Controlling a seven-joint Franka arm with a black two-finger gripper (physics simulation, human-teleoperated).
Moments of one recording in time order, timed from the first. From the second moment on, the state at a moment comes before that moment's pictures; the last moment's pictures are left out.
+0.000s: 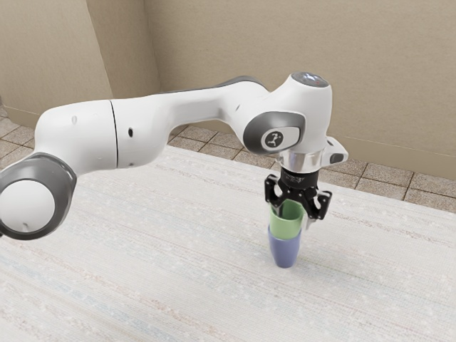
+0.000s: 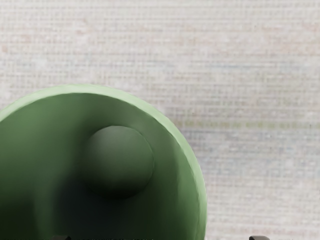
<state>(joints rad) -0.06 0.77 -0.69 -1.18 0.50 1.69 -0.73</state>
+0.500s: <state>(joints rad) -0.05 0.76 -0.69 -1.18 0.50 1.69 -0.74</state>
